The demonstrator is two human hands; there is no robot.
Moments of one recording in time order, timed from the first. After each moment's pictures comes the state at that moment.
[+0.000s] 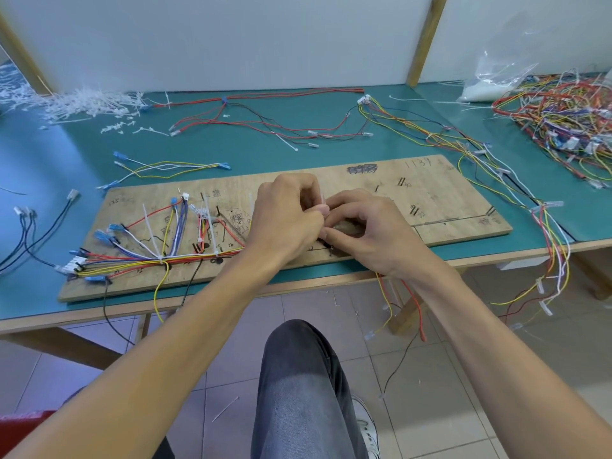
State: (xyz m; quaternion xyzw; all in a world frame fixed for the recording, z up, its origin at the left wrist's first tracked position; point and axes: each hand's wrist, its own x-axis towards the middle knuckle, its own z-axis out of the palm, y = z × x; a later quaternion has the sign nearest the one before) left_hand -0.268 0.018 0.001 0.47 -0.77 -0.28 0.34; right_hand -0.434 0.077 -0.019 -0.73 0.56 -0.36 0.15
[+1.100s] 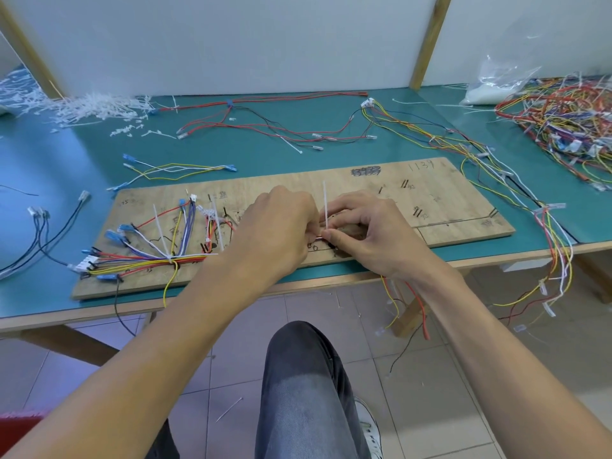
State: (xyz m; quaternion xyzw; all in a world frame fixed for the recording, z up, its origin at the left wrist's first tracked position) left_hand -0.243 0.032 0.019 0.47 -0.87 -0.06 0.14; right_hand -0.433 0.076 -0.020 -0.74 0.55 -0.35 0.14
